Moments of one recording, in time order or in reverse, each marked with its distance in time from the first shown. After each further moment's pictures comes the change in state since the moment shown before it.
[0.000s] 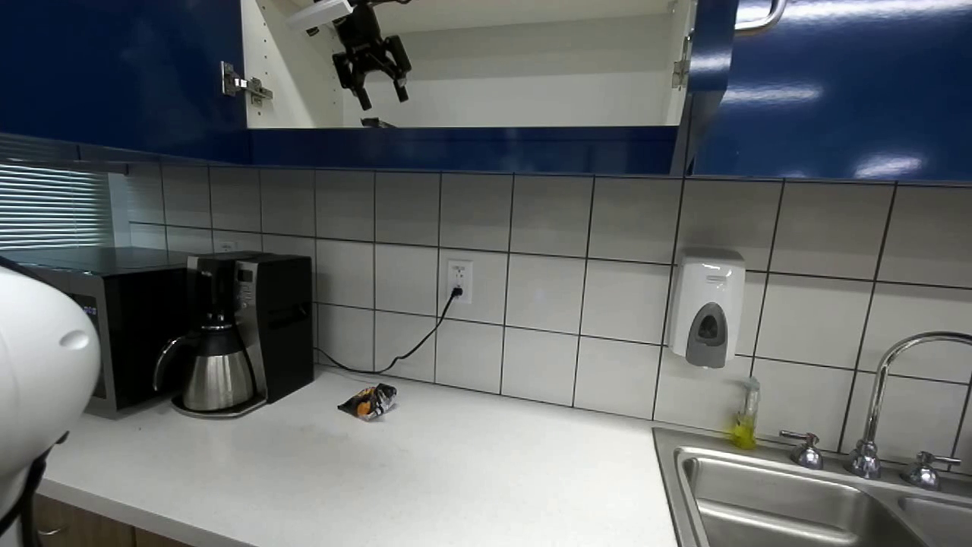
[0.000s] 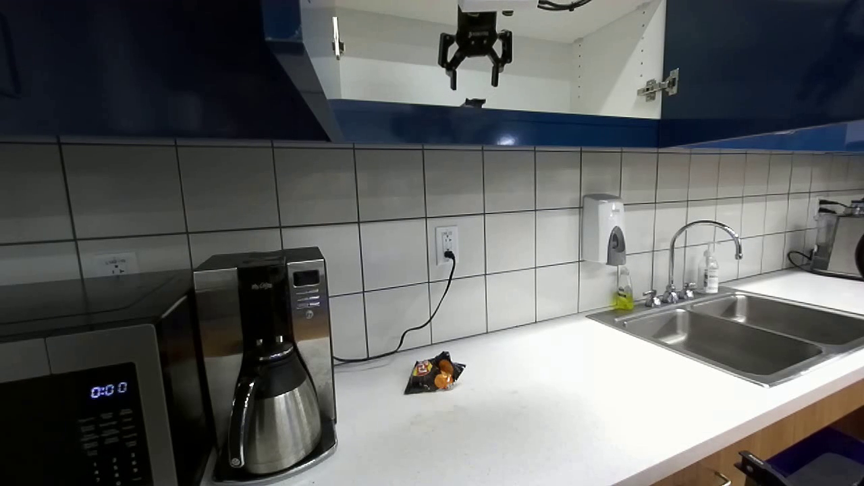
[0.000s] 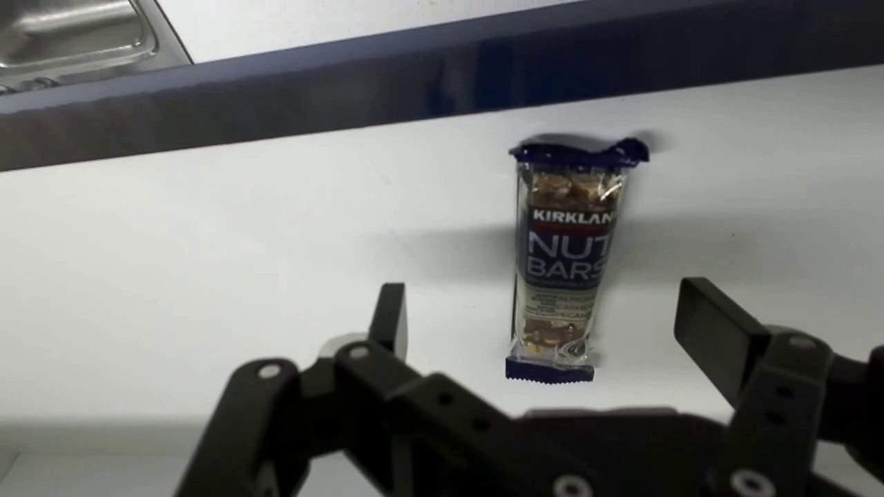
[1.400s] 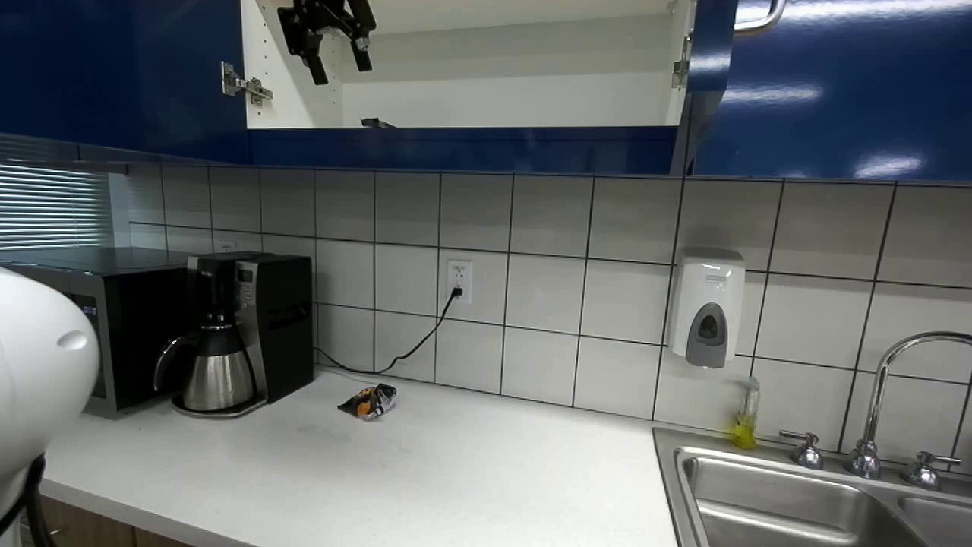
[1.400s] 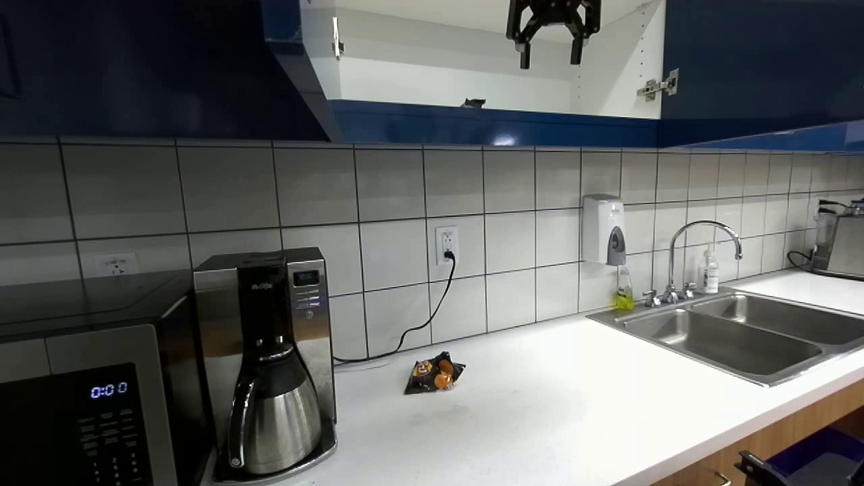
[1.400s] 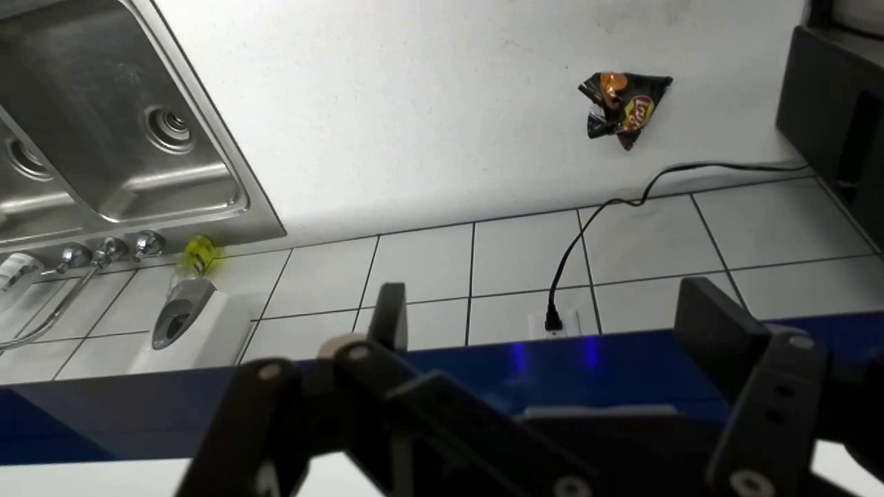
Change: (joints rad) arm -0.007 -0.533 -0.054 -0.547 0.103 -0.106 -0.020
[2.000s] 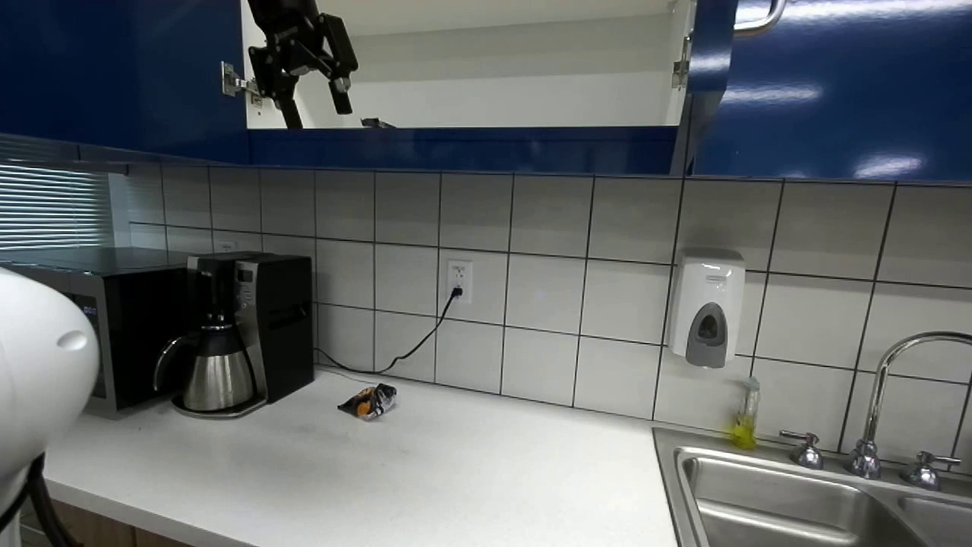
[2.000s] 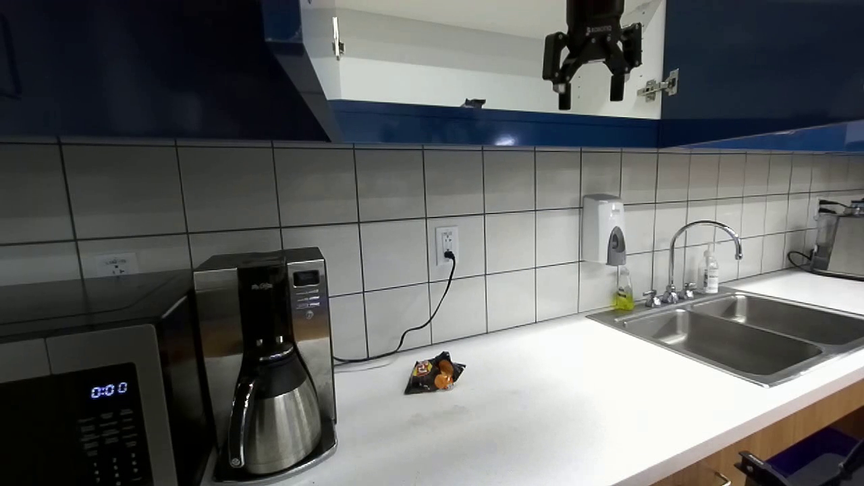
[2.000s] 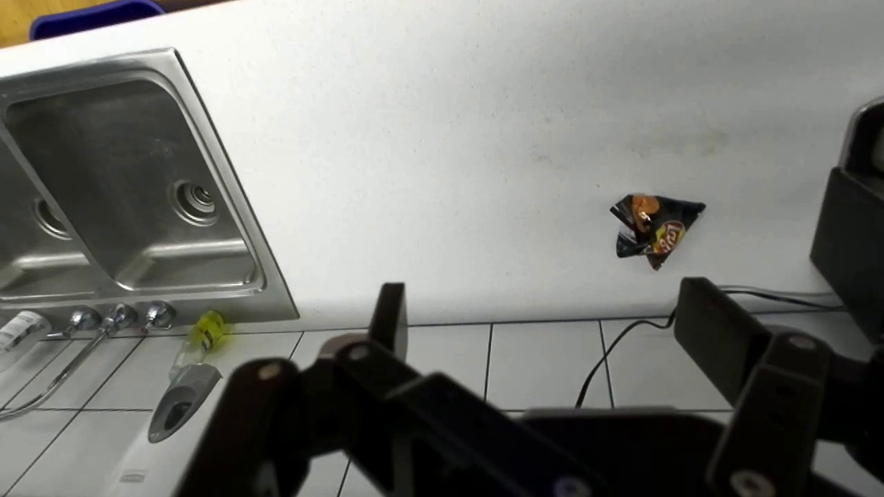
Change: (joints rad) arm 0.000 -0.202 -0.007 -0.318 0.008 -0.002 -0.062
